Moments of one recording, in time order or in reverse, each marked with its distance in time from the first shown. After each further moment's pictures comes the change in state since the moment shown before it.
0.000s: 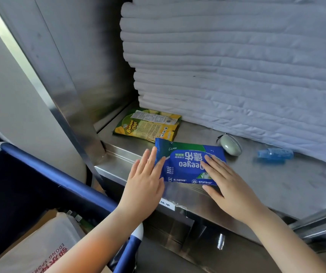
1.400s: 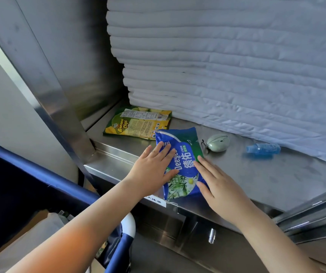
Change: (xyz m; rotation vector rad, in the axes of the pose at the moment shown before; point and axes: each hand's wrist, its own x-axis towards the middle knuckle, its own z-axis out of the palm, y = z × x) left_hand 0.055 0.012 0.006 0.120 -0.255 0.196; right_hand -0.012 -0.017 -0.009 0.008 -0.001 0.057
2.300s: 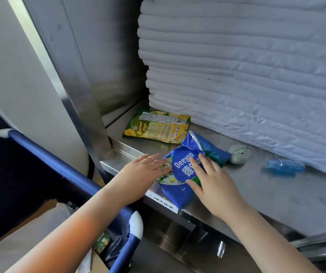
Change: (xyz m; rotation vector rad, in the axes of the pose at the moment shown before) left_hand -0.046 -0.053 0.000 0.004 0.041 0.131; right_hand 0.049 -0.032 0.011 -0.272 -0.035 0.005
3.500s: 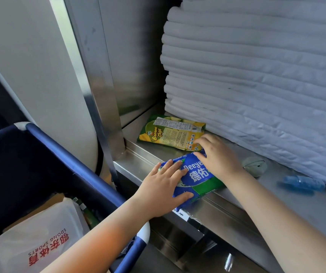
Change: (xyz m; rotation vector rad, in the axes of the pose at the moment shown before) left_hand 0.004 0.027 0.019 -0.267 0.119 -0.273; right_hand 0.100 0.010 -0.019 0.178 0.283 -0.223
